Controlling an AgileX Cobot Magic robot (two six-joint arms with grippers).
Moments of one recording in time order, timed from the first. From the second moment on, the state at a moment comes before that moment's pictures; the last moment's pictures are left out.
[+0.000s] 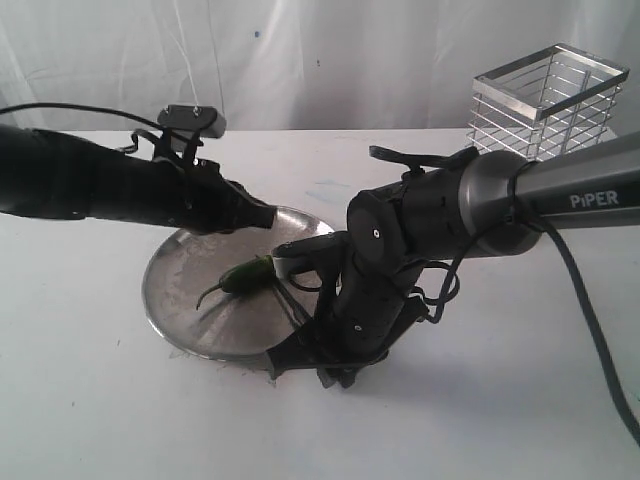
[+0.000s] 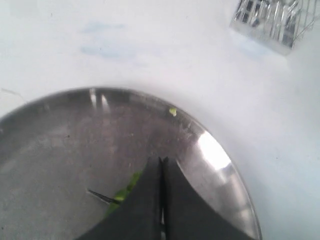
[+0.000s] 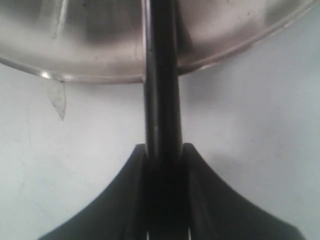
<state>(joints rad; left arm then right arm) -0.29 1.79 -1.06 -1.65 0.37 1.60 0.70 1.92 -1.14 0.17 0.65 0.07</state>
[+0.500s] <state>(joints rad) -0.29 1.79 -1.06 -1.66 0.38 1.59 0.70 1.92 -1.14 0.18 0.65 0.06</state>
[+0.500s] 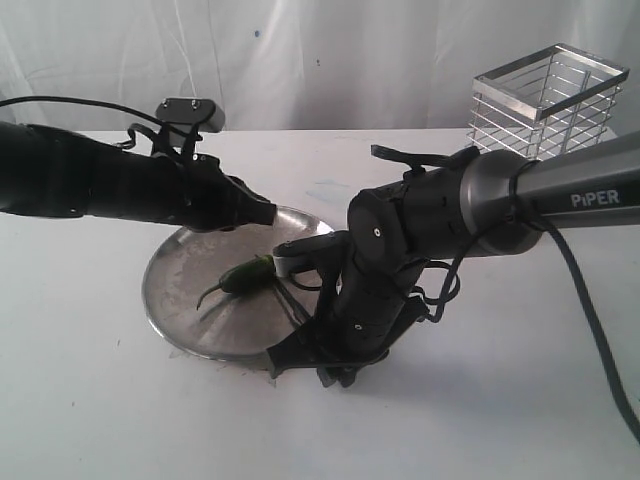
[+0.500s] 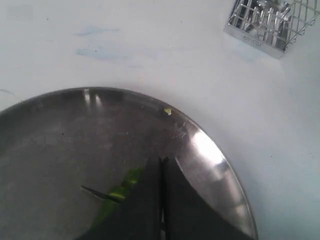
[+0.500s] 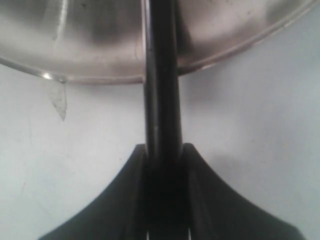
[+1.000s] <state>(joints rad) -0.29 1.90 -1.06 -1.70 0.50 1.34 0.70 1.92 -1.14 0.18 0.65 0.06</state>
